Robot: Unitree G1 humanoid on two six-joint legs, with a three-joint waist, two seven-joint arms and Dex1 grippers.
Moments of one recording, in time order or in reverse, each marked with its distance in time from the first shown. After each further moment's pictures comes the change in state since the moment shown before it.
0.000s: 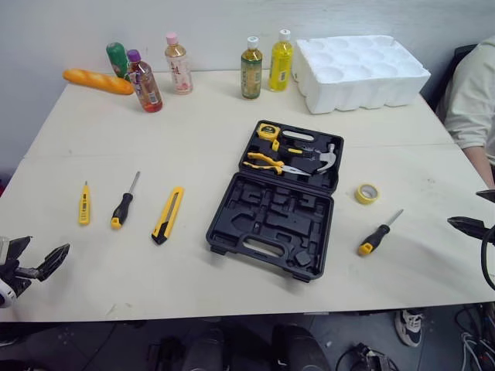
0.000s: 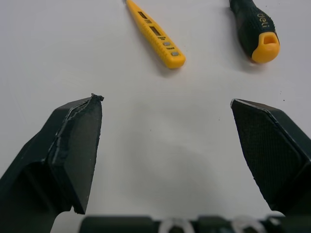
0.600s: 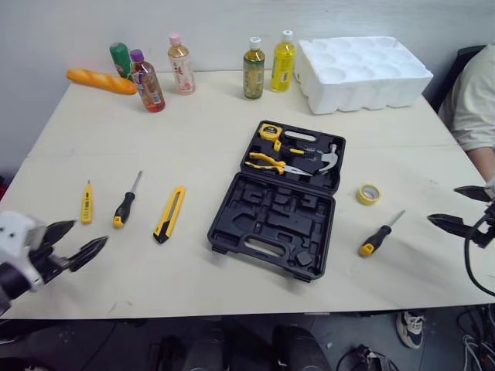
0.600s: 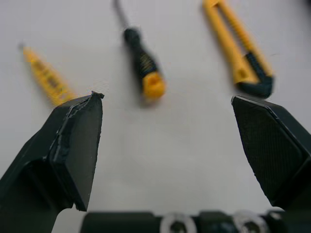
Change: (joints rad) left arm -0.127 0.062 -0.169 -0.295 -0.105 0.181 -0.057; right arm 0.027 0.077 0.005 -0.306 0.044 0.182 -0.064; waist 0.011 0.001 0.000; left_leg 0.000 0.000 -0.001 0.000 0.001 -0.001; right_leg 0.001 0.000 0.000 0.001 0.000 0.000
